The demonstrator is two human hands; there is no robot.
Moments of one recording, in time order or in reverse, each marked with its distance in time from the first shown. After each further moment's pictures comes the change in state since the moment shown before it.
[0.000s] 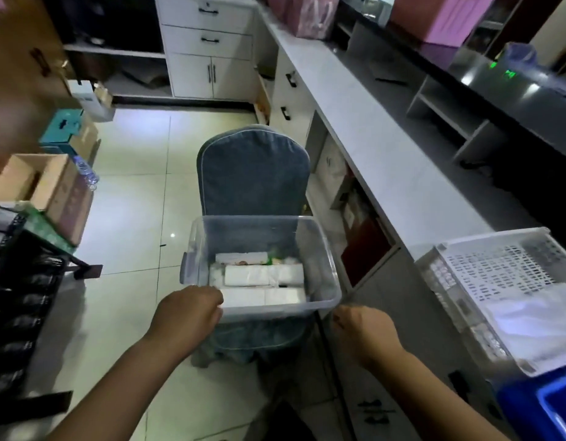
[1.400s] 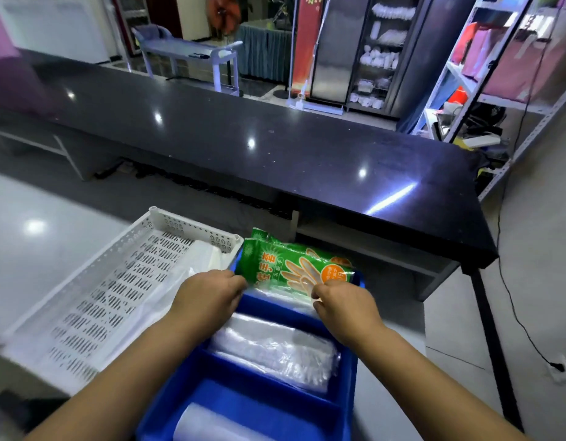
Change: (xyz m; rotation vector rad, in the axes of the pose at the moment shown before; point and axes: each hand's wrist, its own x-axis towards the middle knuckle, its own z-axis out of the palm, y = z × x) left_hand 0.065 0.667 0.068 -0.003 0.084 1.228; right_hand -0.332 0.450 -0.036 0.085 0.282 0.851
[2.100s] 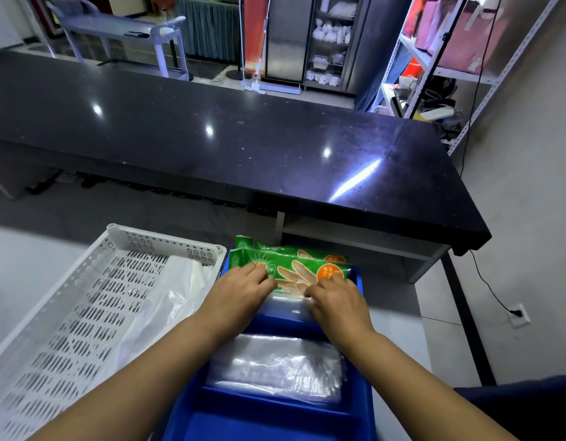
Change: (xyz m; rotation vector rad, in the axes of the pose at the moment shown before) left_hand 0.065 -0.005 0.046 0.120 -0.027 0.470; right_hand 0.021 -0.006 0.032 0.009 0.059 0.160
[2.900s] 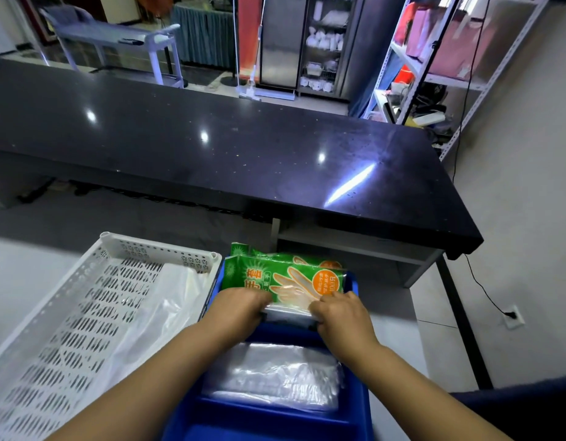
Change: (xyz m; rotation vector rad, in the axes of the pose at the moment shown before) left_hand 0.006 0.005 0.008 -0.312 -0.219 -0.243; right_hand -0.013 0.003 -0.010 -0.131 -0.028 -0.029
